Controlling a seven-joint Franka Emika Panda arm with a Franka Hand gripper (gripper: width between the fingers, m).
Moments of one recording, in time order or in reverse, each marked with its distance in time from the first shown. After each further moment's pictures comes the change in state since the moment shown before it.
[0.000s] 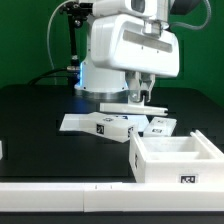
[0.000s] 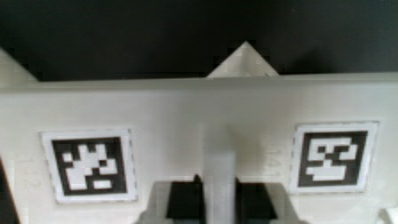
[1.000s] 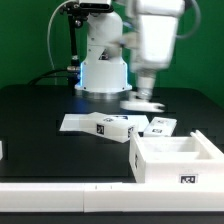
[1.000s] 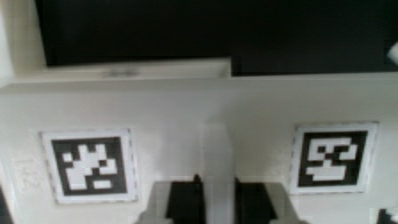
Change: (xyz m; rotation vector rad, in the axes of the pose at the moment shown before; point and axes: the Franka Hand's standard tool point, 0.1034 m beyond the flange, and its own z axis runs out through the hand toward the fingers) arm -0.002 -0.013 -0.005 0.035 -0.047 -0.736
